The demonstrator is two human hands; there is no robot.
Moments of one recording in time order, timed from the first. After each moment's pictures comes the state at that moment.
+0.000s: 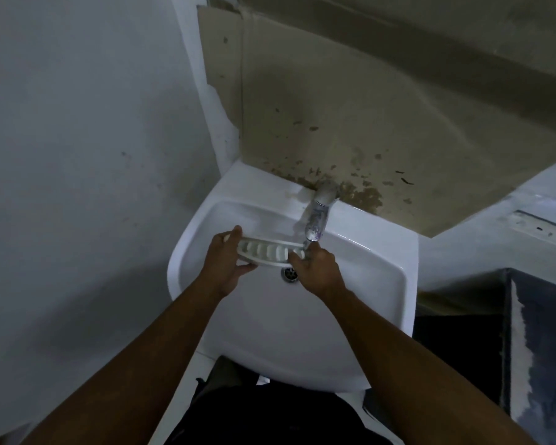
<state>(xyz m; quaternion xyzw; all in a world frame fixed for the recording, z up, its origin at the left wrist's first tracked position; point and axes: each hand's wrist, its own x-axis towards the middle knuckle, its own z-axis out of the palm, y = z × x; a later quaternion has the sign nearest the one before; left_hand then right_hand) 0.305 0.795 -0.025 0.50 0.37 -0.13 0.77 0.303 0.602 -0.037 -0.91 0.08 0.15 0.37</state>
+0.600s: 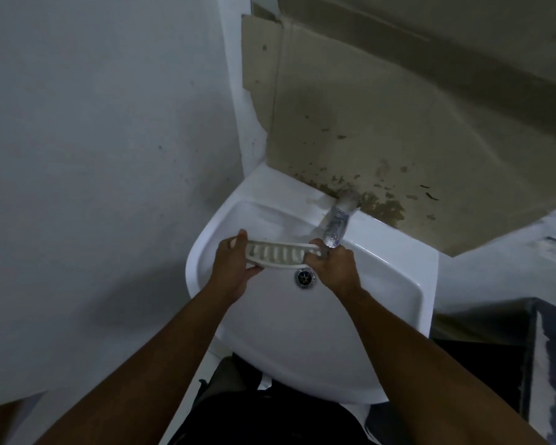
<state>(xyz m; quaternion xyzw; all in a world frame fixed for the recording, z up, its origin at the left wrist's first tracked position) 0.285 0.802 -0.020 0.47 0.40 -0.07 0.78 0.322 0.596 -0.030 -0.93 0.00 0.14 0.35</state>
